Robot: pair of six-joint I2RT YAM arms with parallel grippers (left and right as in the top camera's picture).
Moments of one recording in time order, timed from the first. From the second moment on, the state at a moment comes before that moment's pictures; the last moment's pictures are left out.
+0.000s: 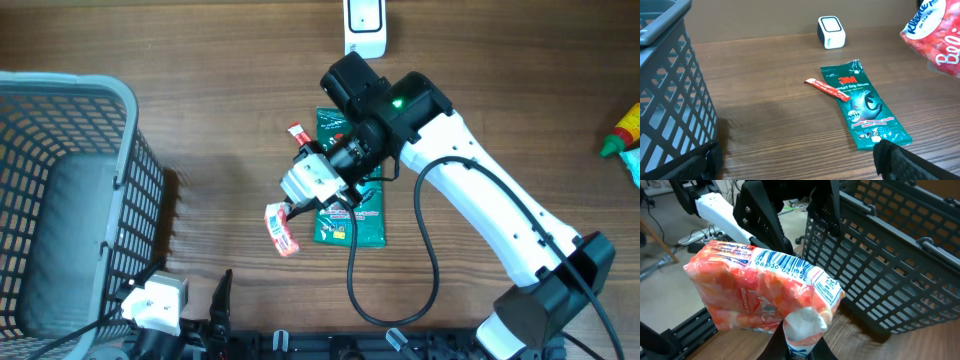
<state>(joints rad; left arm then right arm) 0.01 0.01 0.79 -1.14 0.24 0.06 0.66 1.77 1.77 -1.38 -1.11 -1.64</state>
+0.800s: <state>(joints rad) 0.01 0.01 0.79 -1.14 0.24 0.06 0.66 1.77 1.76 -1.01 -1.04 -0.26</state>
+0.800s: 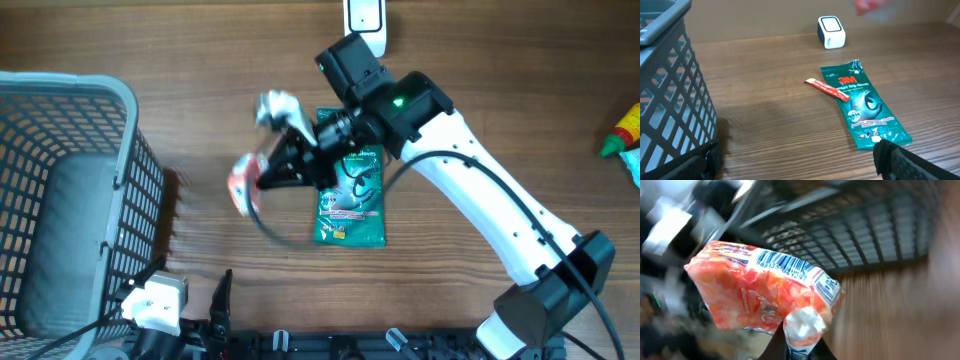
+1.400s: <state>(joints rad) 0.01 0.01 0.79 -1.14 0.24 0.06 0.39 1.97 1.76 -0.75 -0.78 0.81</state>
